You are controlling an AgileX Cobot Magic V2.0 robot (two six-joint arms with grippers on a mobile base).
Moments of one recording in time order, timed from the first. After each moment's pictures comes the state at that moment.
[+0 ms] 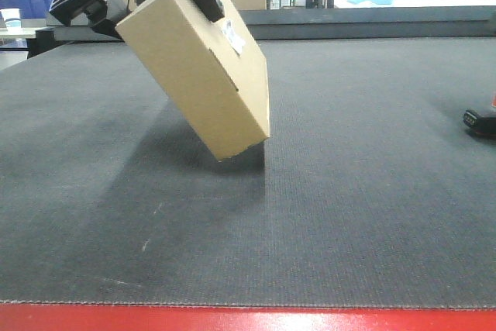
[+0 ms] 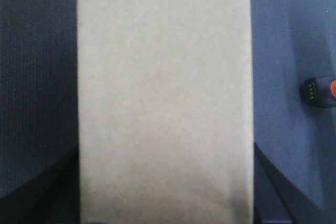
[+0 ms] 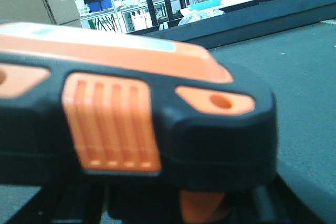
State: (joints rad) left arm -0.41 1.68 -1.37 -0.37 0.67 -0.22; right arm -0.15 1.76 -0.53 0.12 -1.15 0.19
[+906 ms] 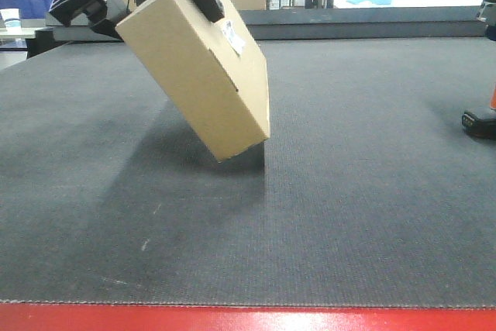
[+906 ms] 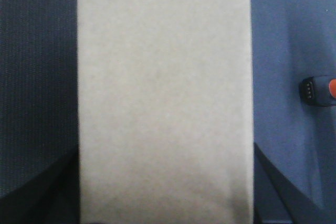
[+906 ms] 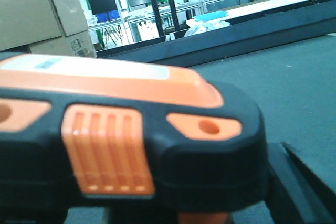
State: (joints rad) left arm -0.41 1.68 -1.37 -0.37 0.68 -0.22; right arm -0.15 1.76 -0.53 0.10 -1.19 0.20
